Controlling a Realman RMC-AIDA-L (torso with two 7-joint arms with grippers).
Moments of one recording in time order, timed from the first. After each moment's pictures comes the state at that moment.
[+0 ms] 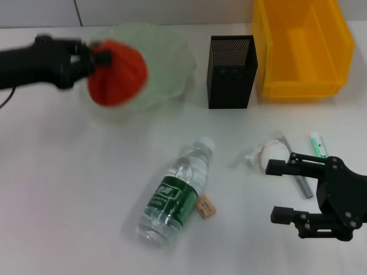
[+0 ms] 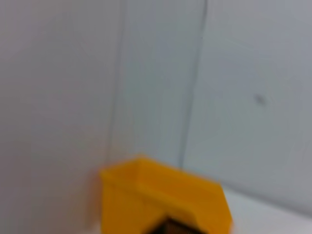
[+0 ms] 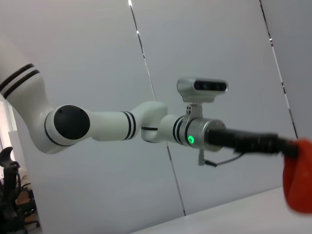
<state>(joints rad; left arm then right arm) -0.53 -2.05 0.59 0.90 1.93 1.67 -1.54 0.40 2.08 -0.52 -0.50 -2.05 -2.04 1.05</state>
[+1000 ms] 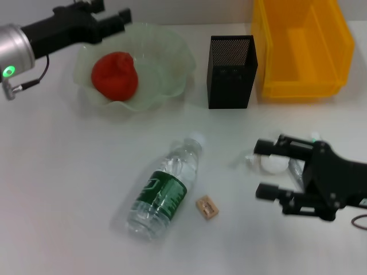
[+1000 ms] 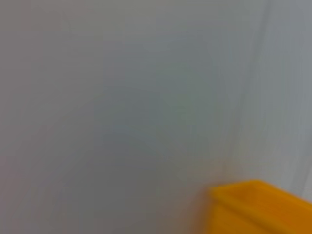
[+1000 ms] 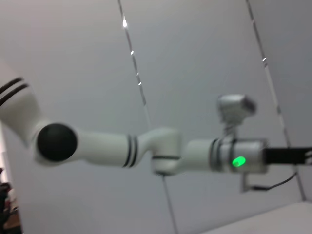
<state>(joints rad) -0.56 -2.06 0.90 0.73 1.62 1.12 -1.49 0.43 2.08 -0.52 -0.40 -2.00 -1.99 1.01</state>
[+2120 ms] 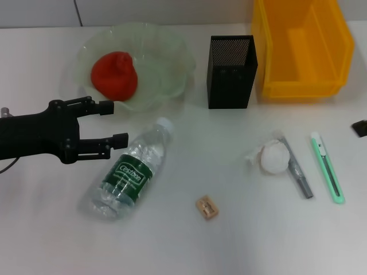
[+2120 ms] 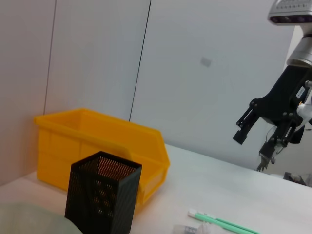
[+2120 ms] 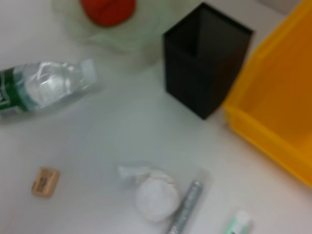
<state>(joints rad) -0.38 -1.99 0.89 0.76 1.77 1.67 -1.38 0.53 2.07 -0.93 -1.79 -2.60 -2.02 2.34</state>
